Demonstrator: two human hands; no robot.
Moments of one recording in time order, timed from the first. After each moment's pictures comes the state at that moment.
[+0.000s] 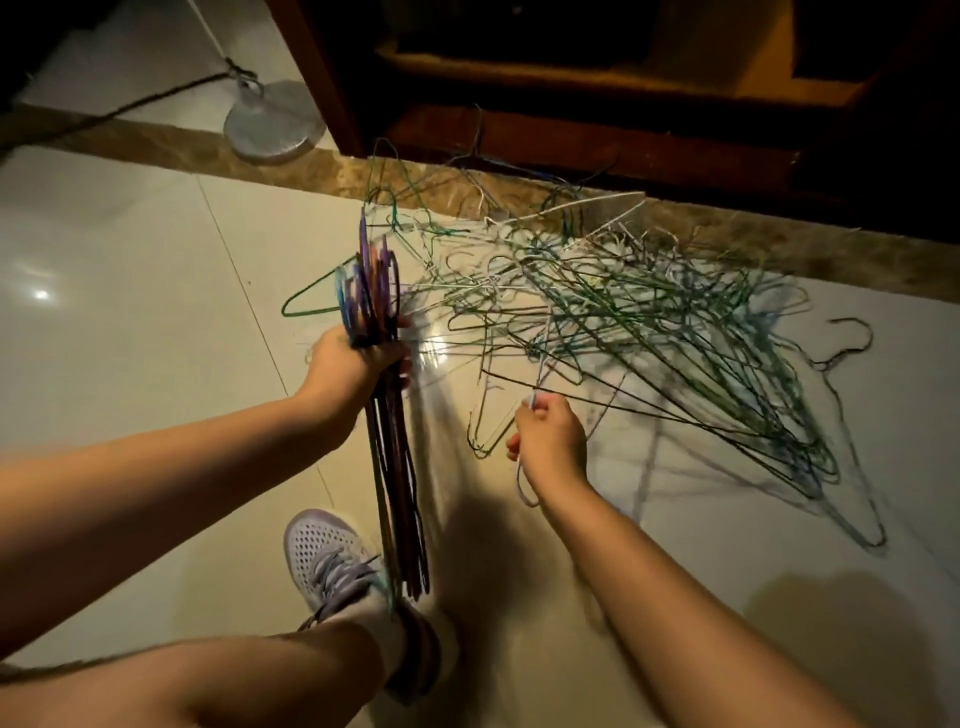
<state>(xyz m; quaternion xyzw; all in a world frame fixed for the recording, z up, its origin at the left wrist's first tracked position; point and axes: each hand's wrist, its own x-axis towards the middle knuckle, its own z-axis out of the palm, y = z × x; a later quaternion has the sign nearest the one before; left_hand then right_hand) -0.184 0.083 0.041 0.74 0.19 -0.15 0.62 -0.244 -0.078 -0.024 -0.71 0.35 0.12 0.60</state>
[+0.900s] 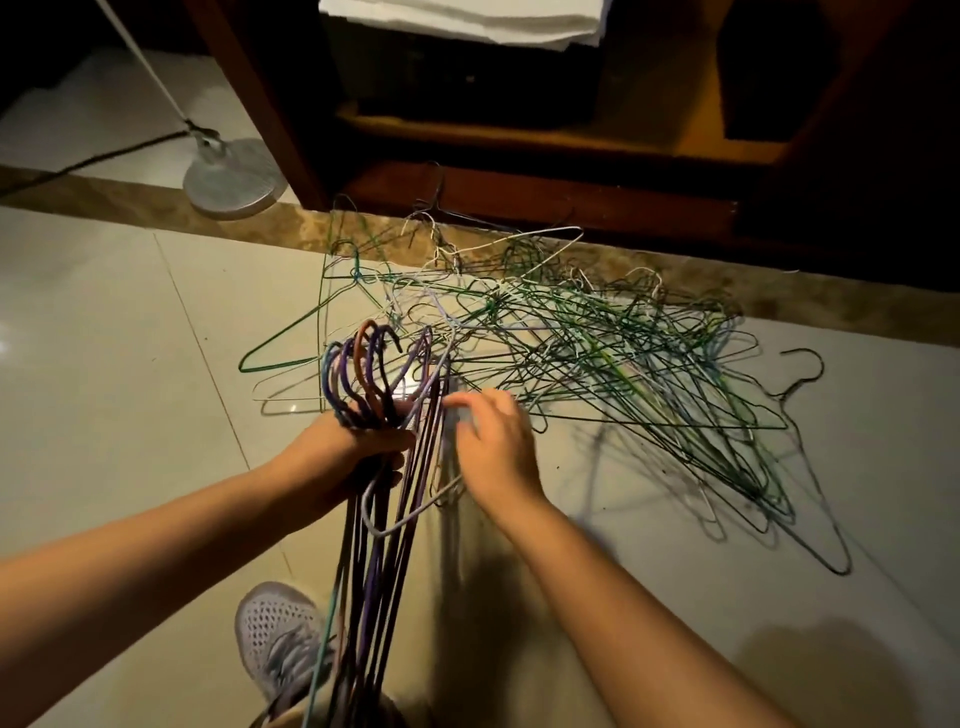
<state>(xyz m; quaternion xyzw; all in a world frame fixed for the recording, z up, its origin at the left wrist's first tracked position) -0.185 0.068 0.040 0.69 0.13 -0.34 0.63 -0.209 -0.082 -0.008 -0.87 0.12 0.08 0.46</state>
